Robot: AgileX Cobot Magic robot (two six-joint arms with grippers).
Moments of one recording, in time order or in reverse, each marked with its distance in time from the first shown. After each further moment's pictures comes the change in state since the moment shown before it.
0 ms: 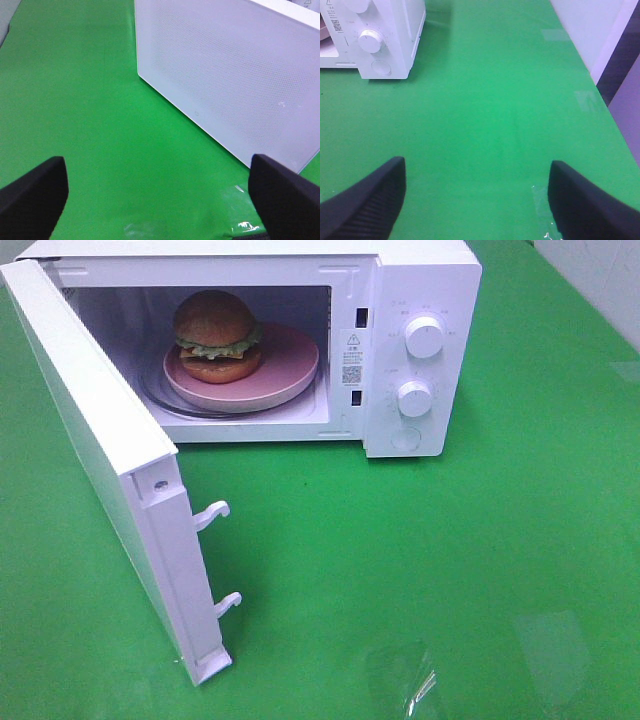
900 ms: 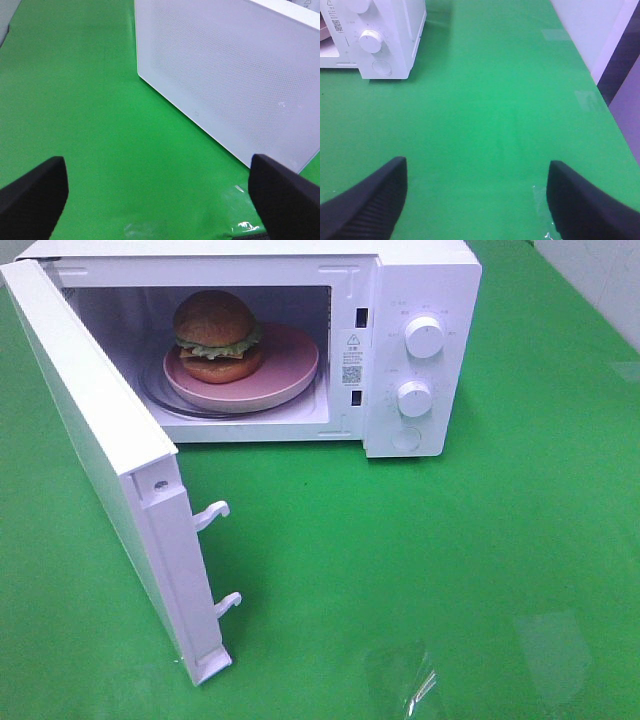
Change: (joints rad) left arm 0.000 0.000 0.000 0.000 0.000 0.000; right arm 0.000 0.000 0.000 0.002 0.000 0.000
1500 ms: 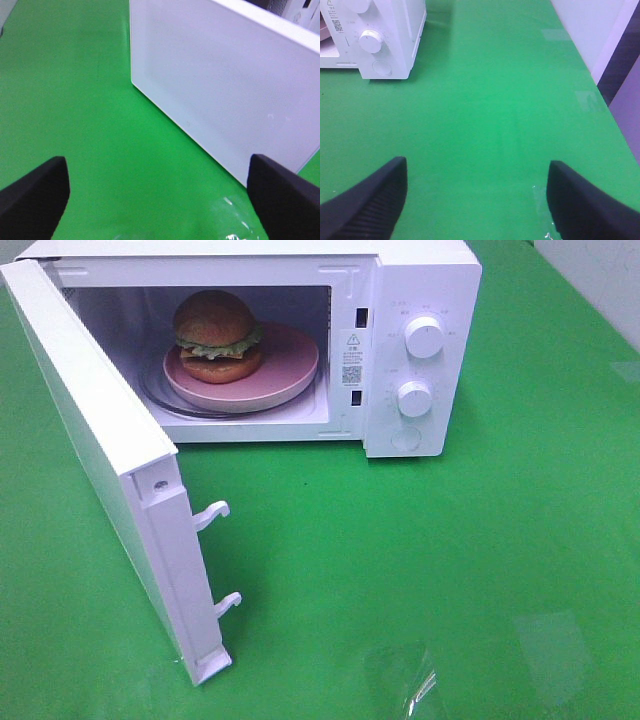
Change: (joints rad) left arm 0.000 0.000 -0.016 -0.023 -0.026 -0.037; right arm 0.000 0.000 0.000 0.000 0.000 0.000
